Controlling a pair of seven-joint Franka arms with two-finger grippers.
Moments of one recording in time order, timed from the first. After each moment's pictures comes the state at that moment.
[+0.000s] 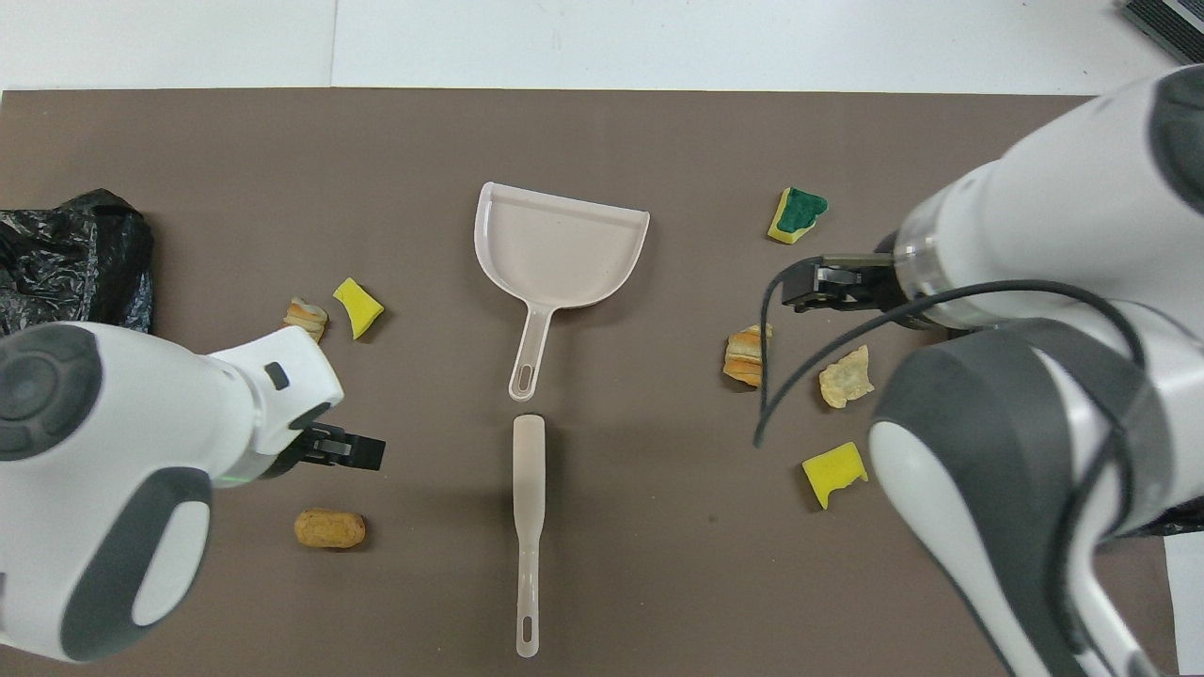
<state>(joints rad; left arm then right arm) -0.39 -0.23 -0.01 -2.21 -0.06 1.93 -0.12 0.16 0.13 0.19 -1.56 -0.02 1.73 0.45</state>
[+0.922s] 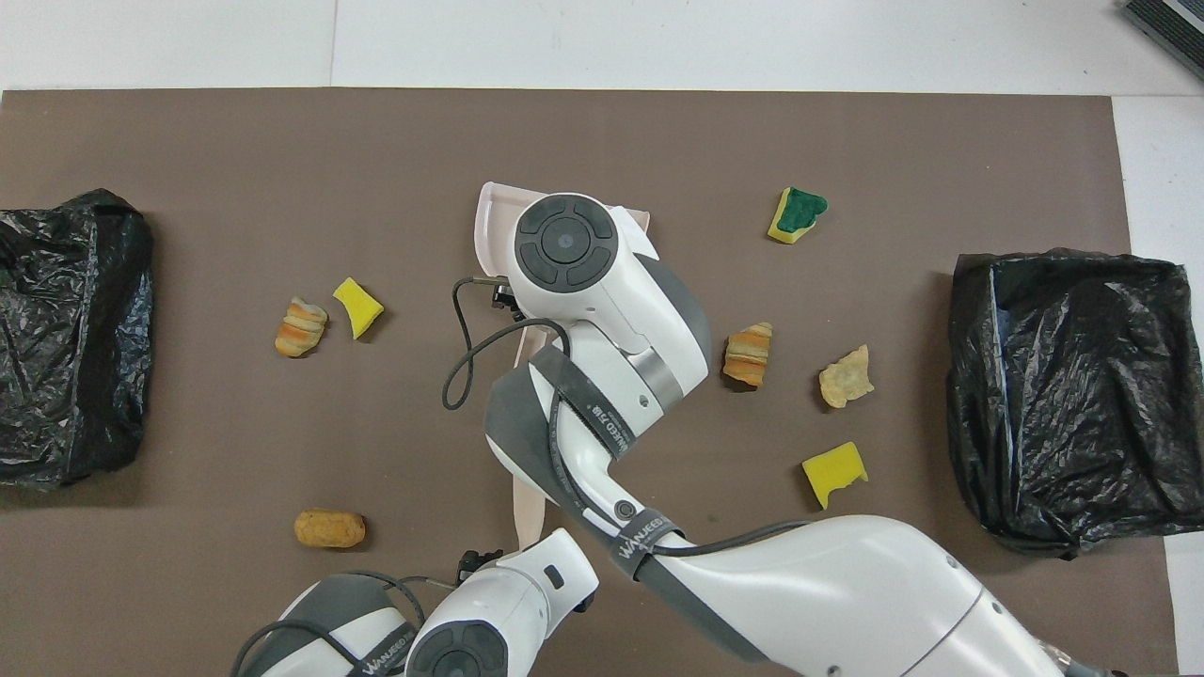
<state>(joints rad) -0.88 -0.18 -0.02 -2.59 -0.06 2.50 -0.61 0.49 0.64 0.18 -1.29 -0.11 2.01 0.86</state>
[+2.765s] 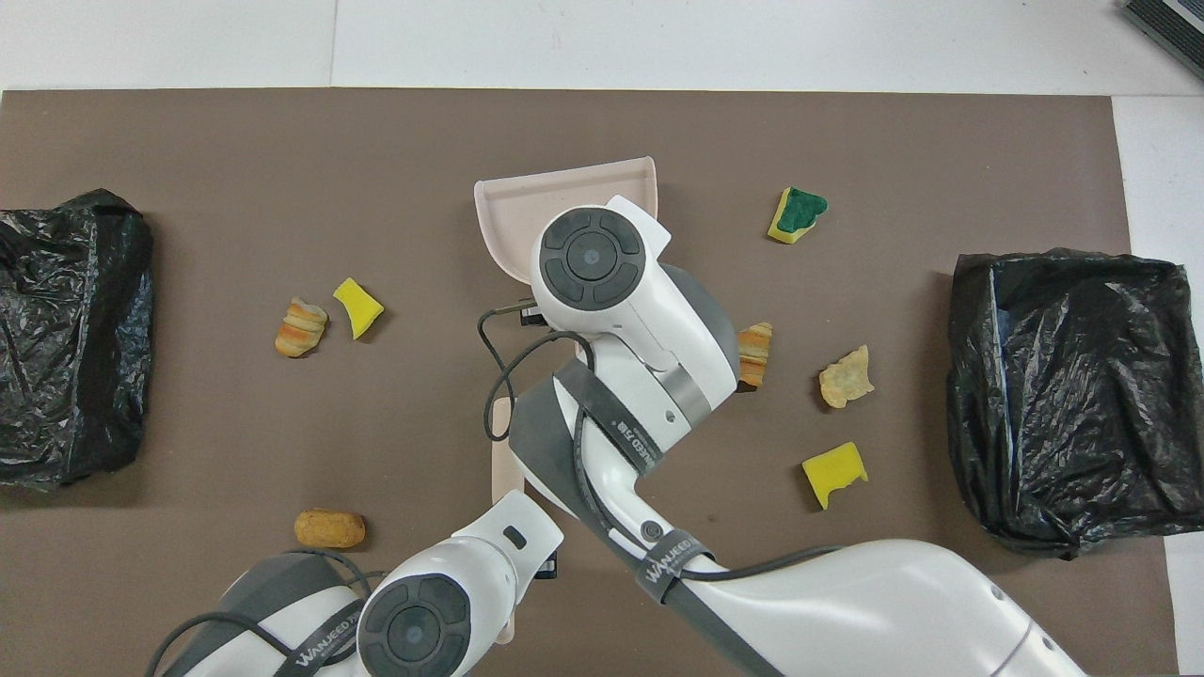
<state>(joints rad) -0.79 -0.25 -0.01 -2.50 -0.06 2.26 -0.71 0.47 0.50 0.18 -1.46 -0.14 2.04 0.50</state>
